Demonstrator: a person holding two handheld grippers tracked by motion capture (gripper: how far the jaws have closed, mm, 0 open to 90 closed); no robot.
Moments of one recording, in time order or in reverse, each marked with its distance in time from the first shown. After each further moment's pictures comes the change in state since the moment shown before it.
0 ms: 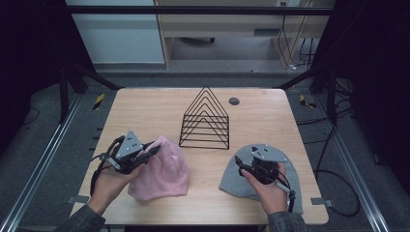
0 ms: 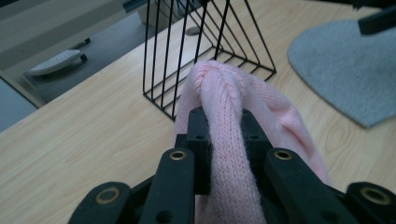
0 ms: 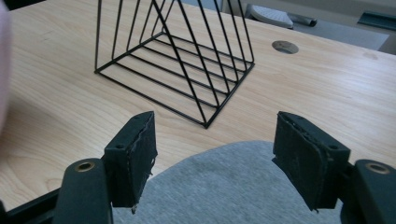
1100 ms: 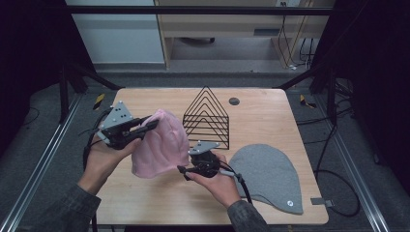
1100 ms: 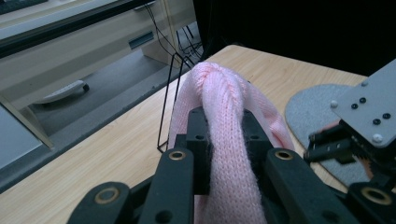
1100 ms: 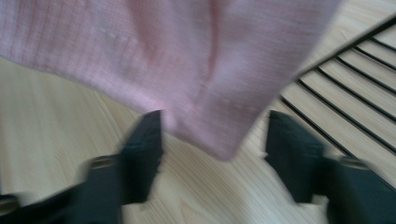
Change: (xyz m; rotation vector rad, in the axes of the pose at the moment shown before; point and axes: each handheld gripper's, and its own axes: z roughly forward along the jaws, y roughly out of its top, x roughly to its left) left arm 0.032 0.066 -0.027 -0.115 -0.018 -0.034; right arm 0.121 0.050 0.079 0.157 0.449 -0.129
